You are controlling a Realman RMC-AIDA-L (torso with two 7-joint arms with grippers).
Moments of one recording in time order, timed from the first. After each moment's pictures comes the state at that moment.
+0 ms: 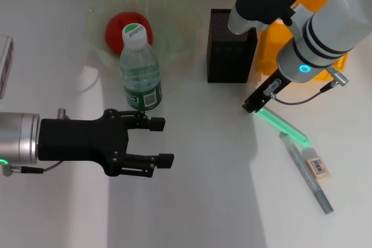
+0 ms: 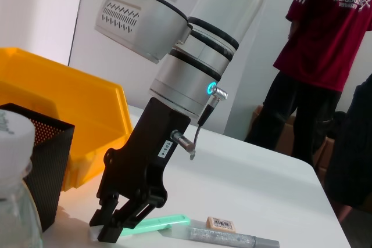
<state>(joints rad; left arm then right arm) -0.52 -2.06 0.77 0.60 2.05 1.75 -1.28 0.88 2.09 -1.53 -0.83 -2.61 -1.20 2.66</state>
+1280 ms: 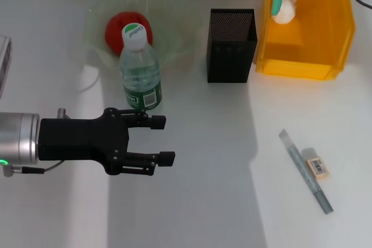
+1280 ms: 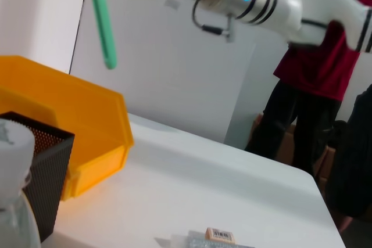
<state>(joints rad) -0.51 -2.07 0.76 0.60 2.03 1.75 -1.28 0.39 2.08 -1.10 -1.10 -1.38 -1.05 1.89</state>
